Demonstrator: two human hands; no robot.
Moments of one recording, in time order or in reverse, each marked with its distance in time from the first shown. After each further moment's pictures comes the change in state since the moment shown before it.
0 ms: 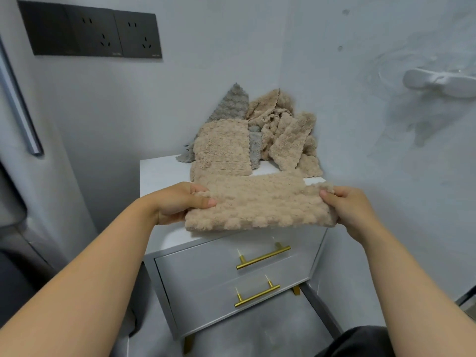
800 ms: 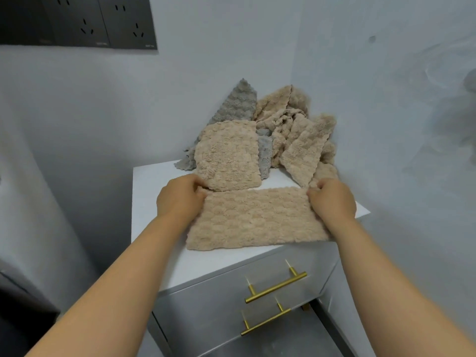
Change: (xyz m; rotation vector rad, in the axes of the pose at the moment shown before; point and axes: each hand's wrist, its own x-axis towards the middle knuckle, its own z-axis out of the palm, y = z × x) left_hand 0.073 -0.005 -0.027 0.839 0.915 0.110; right_hand 0.076 -0.011 0.069 -0.731 0.272 -0.125
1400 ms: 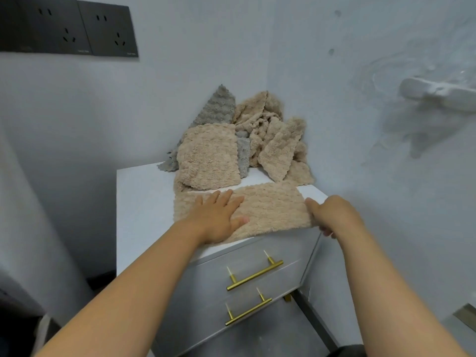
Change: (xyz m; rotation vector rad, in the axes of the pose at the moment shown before) left_hand -0.042 0.052 0.035 0.447 -0.621 0.444; right_hand -0.036 0.030 -0.057 -0.145 -0.310 0.296
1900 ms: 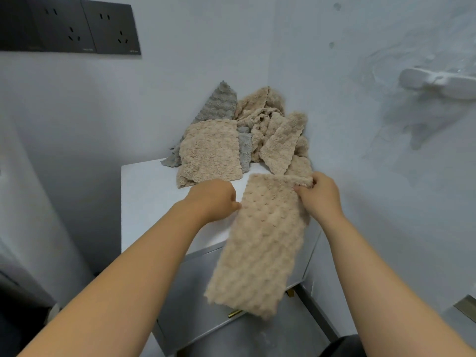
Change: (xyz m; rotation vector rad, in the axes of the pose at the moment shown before) left_hand -0.014 0.011 -0.036 0.046 0.168 -0.067; right_hand -0.010 -0.024 0.014 0.483 0.211 -0.345
